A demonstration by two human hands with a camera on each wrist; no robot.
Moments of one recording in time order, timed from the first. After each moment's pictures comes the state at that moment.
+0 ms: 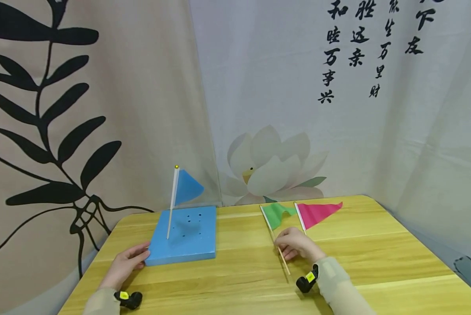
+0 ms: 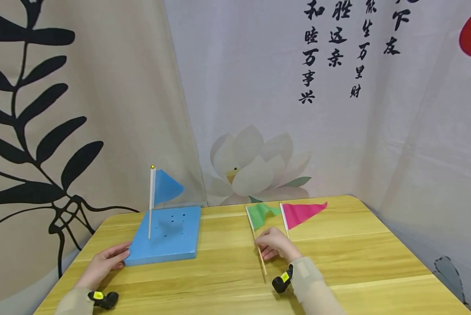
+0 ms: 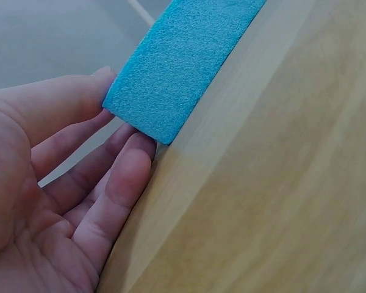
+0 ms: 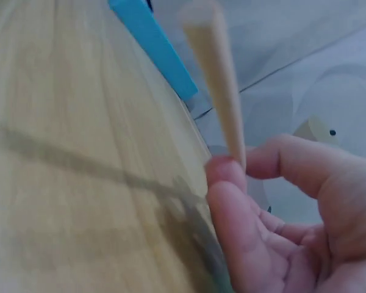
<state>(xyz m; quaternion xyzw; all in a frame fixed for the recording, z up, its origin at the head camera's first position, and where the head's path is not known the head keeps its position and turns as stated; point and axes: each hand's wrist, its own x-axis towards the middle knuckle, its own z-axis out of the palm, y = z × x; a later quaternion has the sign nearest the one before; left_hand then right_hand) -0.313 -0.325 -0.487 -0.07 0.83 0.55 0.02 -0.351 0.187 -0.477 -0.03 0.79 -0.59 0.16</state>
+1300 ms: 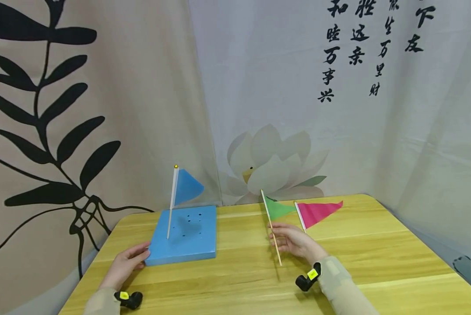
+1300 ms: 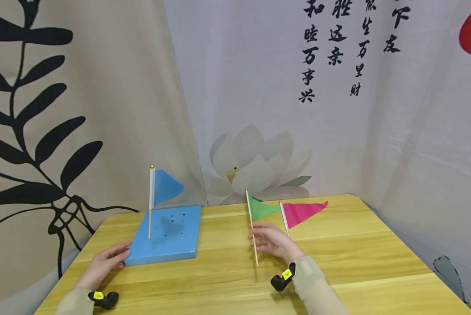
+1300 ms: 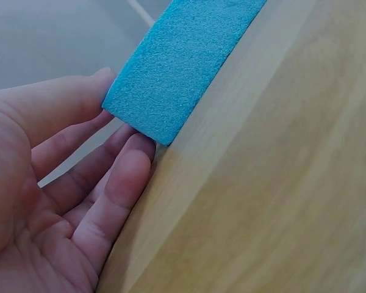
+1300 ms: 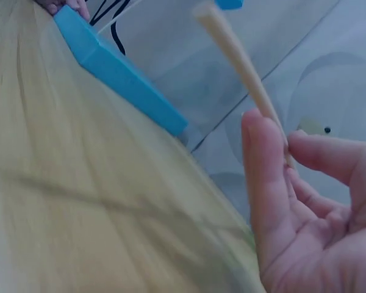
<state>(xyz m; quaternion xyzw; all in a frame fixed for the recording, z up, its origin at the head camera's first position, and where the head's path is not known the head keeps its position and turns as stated) -0.312 -0.323 -0.485 -0.07 0.83 0.55 0.02 -0.357 0.190 -0.477 -0.13 0.58 -0.77 0.24</state>
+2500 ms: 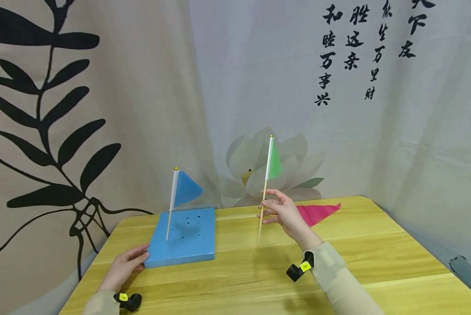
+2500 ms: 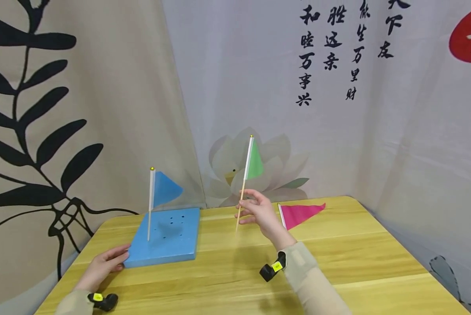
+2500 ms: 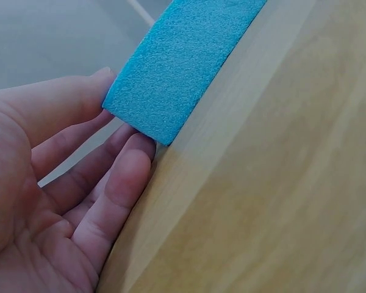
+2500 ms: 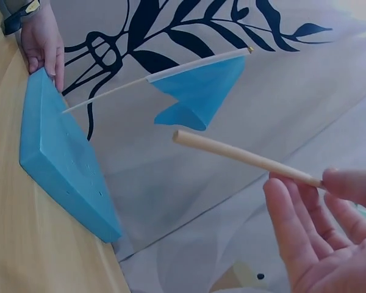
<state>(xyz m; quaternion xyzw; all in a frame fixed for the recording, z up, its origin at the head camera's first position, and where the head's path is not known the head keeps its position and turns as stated) -0.314 -0.326 -0.490 -0.07 0.83 0.55 0.01 -0.336 0.149 -0.370 -0.17 0.63 -0.76 0.03</state>
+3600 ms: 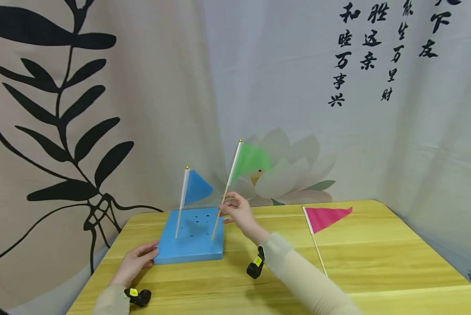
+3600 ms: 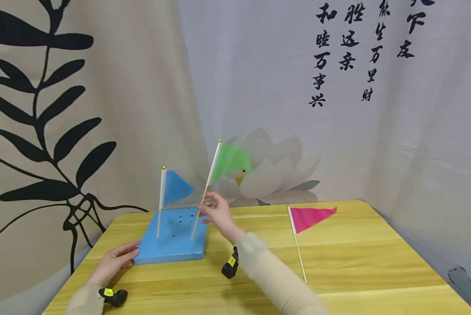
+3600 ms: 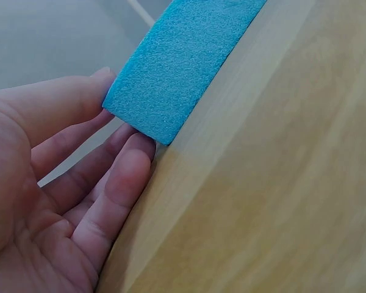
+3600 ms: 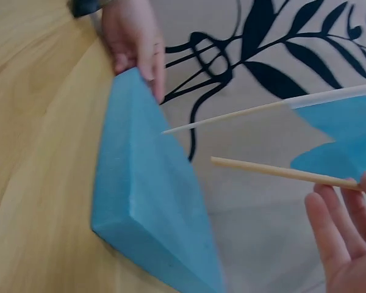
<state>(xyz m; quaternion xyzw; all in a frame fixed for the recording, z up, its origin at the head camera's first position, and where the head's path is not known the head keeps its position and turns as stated) -0.311 -0.326 -0.491 -0.07 0.83 0.56 0.00 -0.379 0.011 -0.401 -0.20 0.63 -0.75 0.01</state>
